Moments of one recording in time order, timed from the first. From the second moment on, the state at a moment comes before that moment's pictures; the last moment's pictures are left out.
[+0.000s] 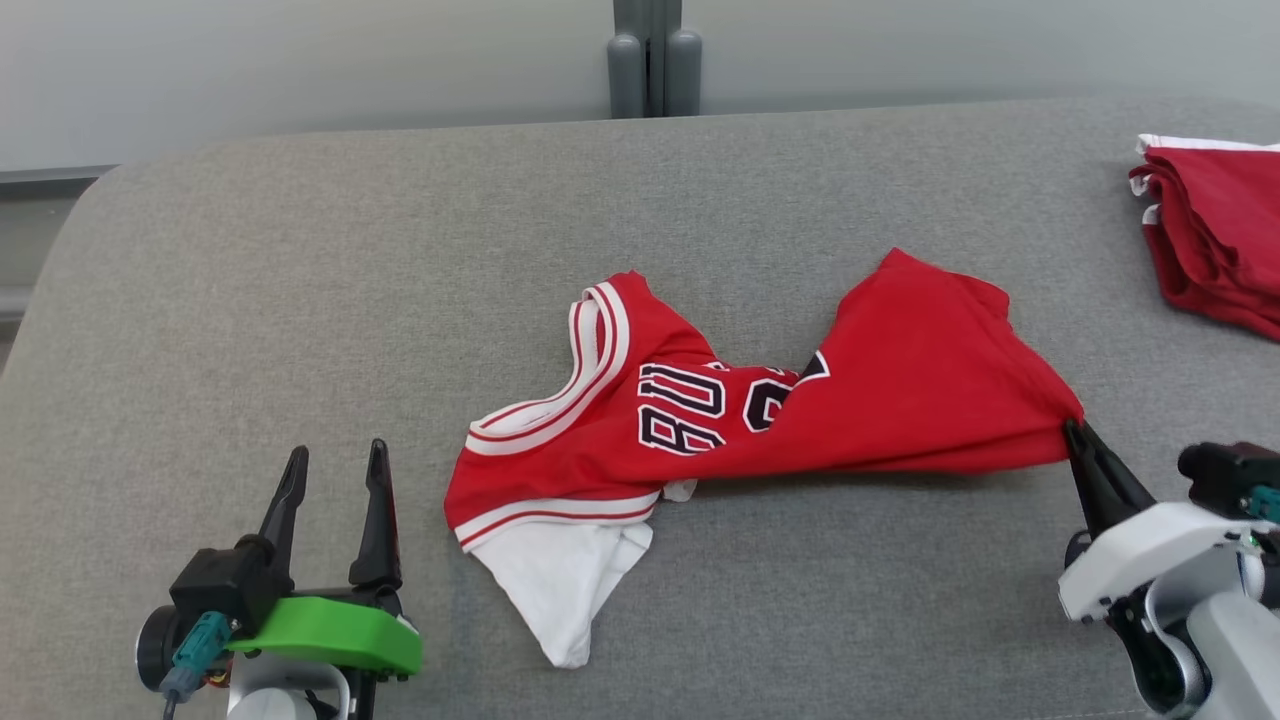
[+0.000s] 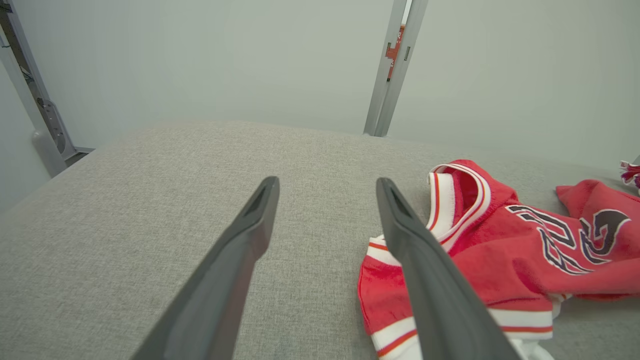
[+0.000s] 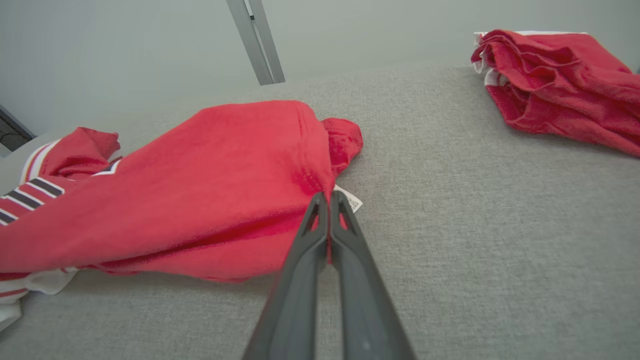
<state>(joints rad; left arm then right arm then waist) -0.09 0.05 -0.04 0.26 -0.26 -0.11 -0.26 -0.24 -0.38 0.24 0.50 0.61 0.13 -0.21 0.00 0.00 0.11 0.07</state>
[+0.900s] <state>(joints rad) -0.06 0.06 0.02 0.25 -0.23 -0.12 -0.26 -0.06 -0.19 -0.01 0.16 0.33 0.13 -0.24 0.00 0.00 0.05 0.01</state>
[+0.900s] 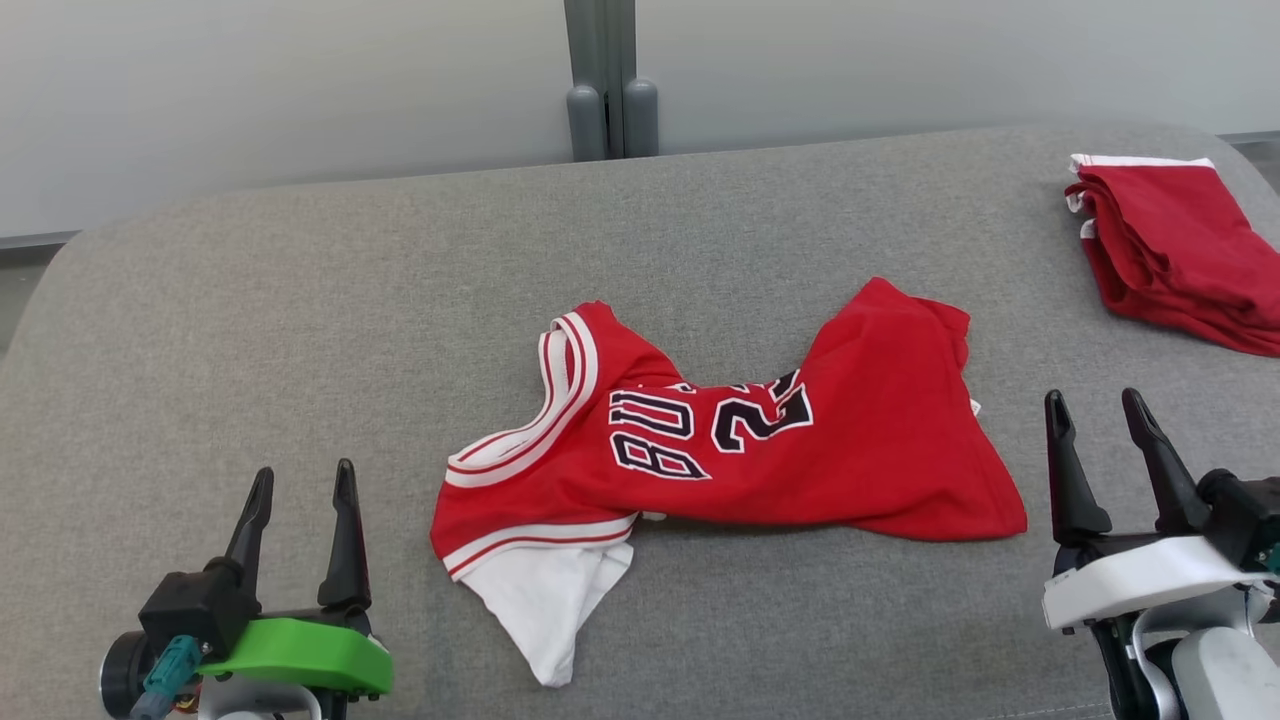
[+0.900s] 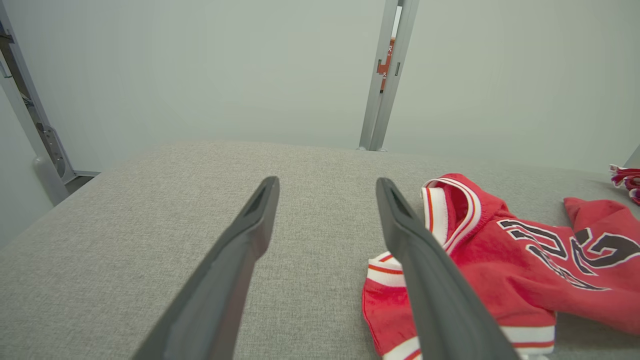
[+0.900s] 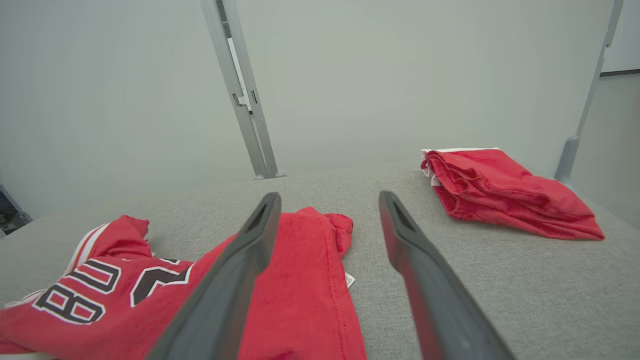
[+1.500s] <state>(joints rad) -0.03 0.07 0.04 0.24 -0.22 -0.12 -0.26 0.04 -0.15 0.03 0.06 0.24 0.13 -0.26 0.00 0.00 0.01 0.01</state>
